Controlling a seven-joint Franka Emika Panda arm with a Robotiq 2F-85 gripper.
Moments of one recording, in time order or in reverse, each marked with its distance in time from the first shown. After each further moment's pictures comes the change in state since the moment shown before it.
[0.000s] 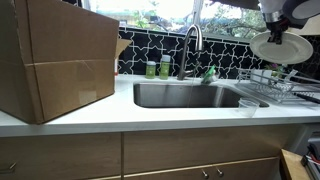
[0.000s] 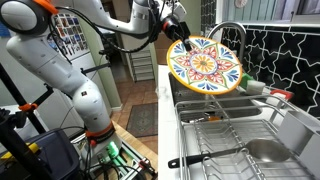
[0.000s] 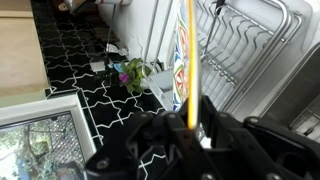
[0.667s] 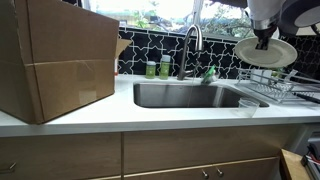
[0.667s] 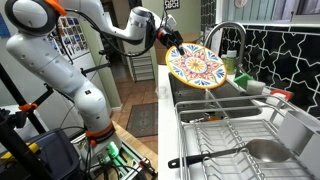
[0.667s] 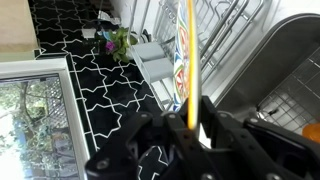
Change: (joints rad) arm 0.144 0.019 0.045 -0.063 -0.001 0.000 0.076
